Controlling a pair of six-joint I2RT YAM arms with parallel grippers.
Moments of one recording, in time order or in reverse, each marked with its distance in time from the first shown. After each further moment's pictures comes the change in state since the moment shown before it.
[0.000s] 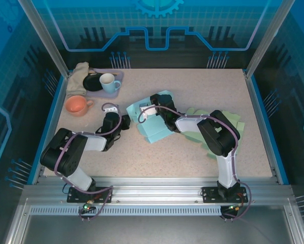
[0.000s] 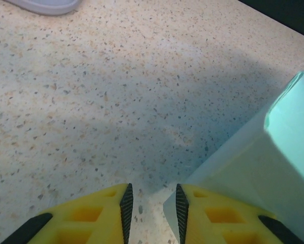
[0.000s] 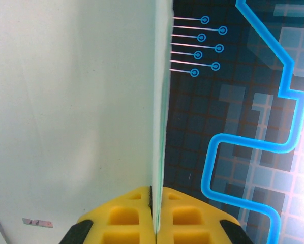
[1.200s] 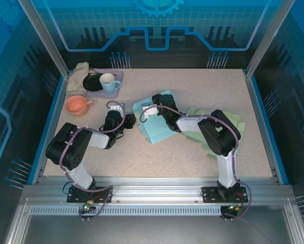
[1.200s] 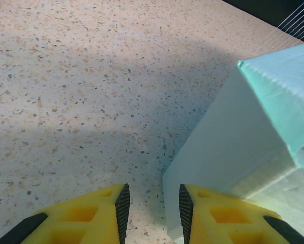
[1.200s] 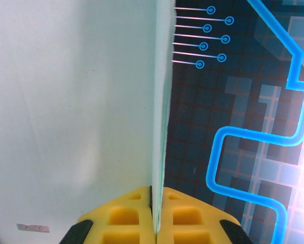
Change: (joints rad) left arm -0.005 0.089 0.037 0.097 0.153 0.040; right arm -0.018 0.000 -0.012 0.003 0.001 0.000
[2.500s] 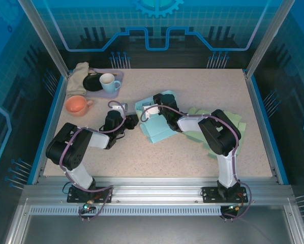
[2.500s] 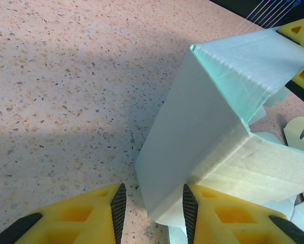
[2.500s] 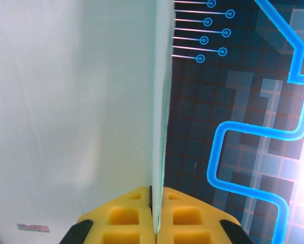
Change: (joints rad) left arm -0.005 0.000 -0.002 0.024 0.097 0.006; right arm -0.013 0.000 -0.009 0.015 0.000 0.000
